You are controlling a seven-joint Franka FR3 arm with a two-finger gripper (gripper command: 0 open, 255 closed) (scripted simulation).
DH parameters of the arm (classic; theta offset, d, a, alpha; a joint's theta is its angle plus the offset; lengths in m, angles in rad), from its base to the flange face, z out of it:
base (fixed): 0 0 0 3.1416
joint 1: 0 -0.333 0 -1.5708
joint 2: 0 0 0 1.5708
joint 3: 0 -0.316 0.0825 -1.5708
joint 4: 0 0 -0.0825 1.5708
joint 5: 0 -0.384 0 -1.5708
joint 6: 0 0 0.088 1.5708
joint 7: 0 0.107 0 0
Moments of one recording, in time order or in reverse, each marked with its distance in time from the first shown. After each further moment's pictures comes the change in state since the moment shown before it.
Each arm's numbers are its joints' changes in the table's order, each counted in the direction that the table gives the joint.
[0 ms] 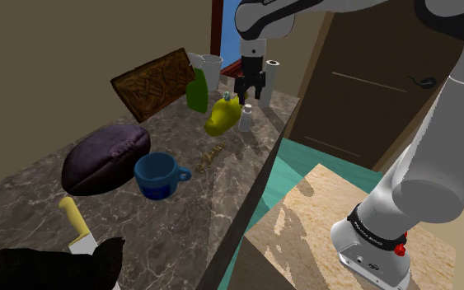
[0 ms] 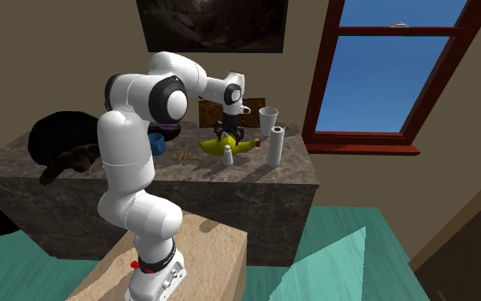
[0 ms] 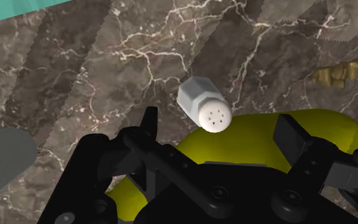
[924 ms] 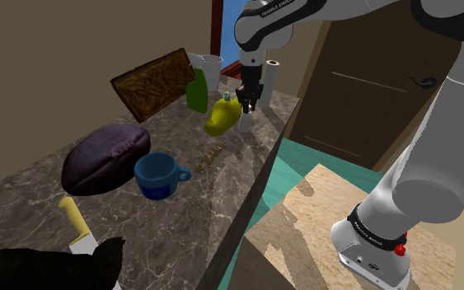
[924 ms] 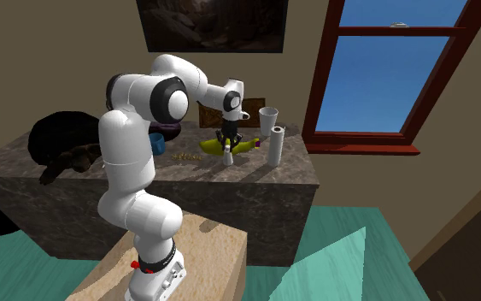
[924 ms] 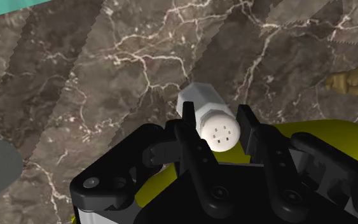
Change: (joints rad) arm -0.002 -0.013 -0.002 -0.058 -0.004 0.072 -0.003
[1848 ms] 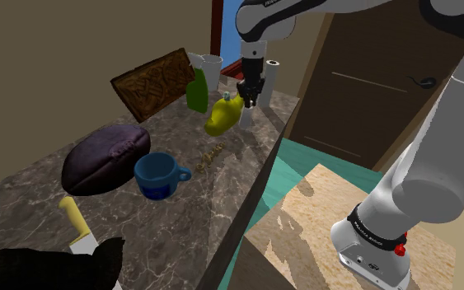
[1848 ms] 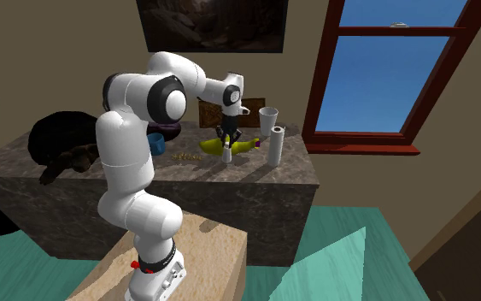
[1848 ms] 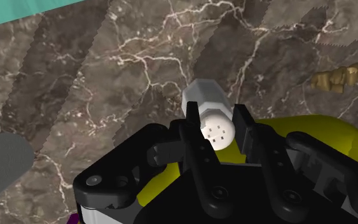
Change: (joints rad) arm -0.002 0.028 0.000 0.030 0.005 -0.058 0.007
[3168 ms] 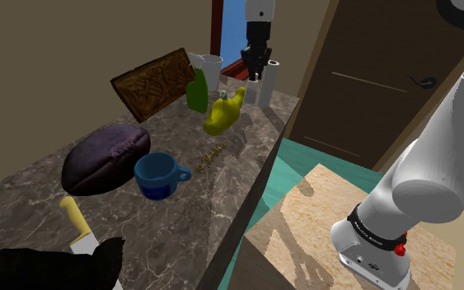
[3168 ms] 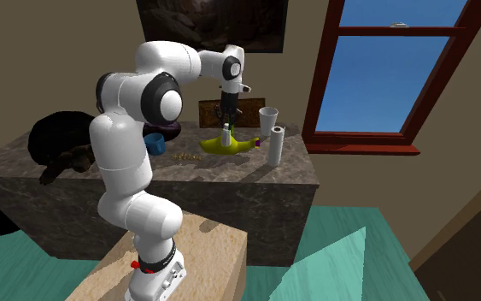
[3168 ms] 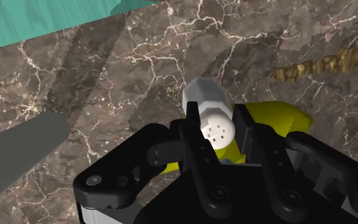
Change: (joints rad) arm 0.002 0.056 0.003 0.204 0.011 -0.260 0.013
